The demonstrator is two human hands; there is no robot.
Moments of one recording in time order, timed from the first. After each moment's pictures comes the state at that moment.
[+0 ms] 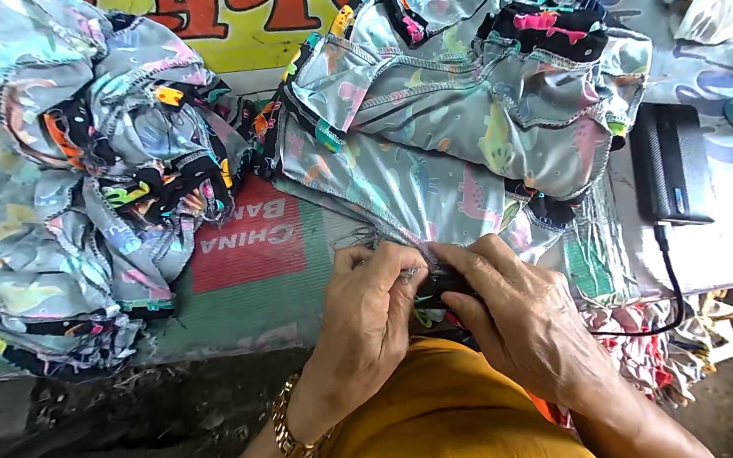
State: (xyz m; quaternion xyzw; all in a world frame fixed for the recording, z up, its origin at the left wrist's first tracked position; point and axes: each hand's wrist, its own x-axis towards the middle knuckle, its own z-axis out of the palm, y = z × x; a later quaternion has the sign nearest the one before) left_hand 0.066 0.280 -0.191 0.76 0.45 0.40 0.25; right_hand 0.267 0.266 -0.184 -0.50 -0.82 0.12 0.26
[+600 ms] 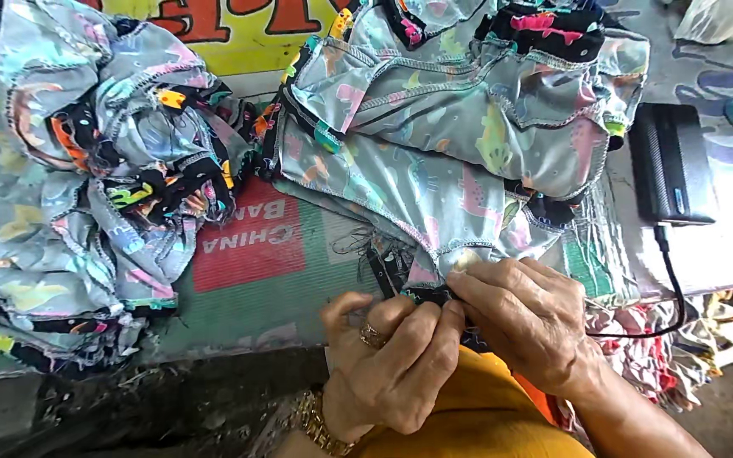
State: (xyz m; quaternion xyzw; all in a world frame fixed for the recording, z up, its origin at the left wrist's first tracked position) left_hand 0.080 0.250 -0.209 0.82 0.39 0.42 -0.03; right_hand 0.280 0.265 -0.204 -0.40 -0.83 0.04 0.38
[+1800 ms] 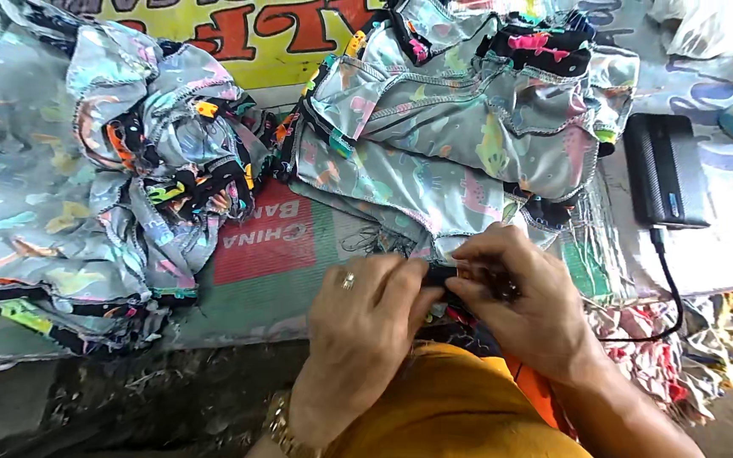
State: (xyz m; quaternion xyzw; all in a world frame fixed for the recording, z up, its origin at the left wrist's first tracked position) left_hand 0.066 0.265 -0.181 0.82 0.48 0.32 0.01; right_hand 0.270 0.276 -0.183 -0.43 -0.75 0.26 0.42
